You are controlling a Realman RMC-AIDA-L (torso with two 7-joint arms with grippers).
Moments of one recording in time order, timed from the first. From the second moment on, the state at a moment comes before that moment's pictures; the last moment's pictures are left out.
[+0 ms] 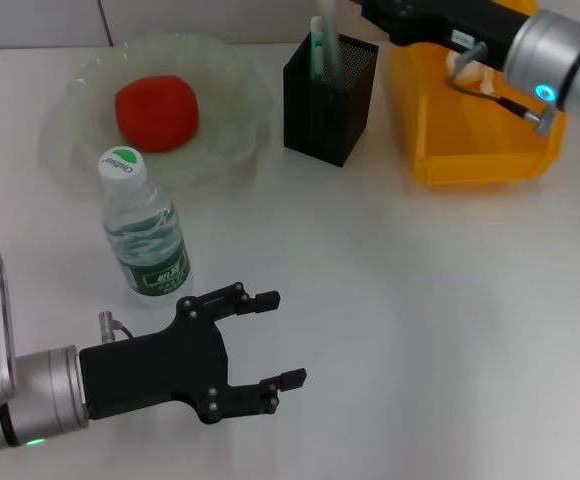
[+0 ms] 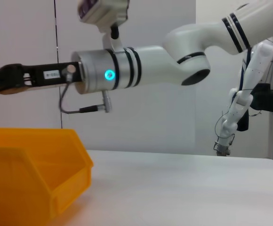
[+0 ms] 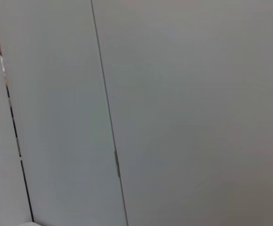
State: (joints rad) left arm -0.32 -2.08 1.27 0.38 1.43 1.54 -0.69; right arm 0.66 2.09 -1.16 -0.55 -1.18 -0.92 1.19
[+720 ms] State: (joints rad) left arm -0.32 -2.07 1.26 0.38 1.44 1.56 -0.69; right arm 0.13 2.08 -0.88 -0.52 -1.49 -1.82 0.85
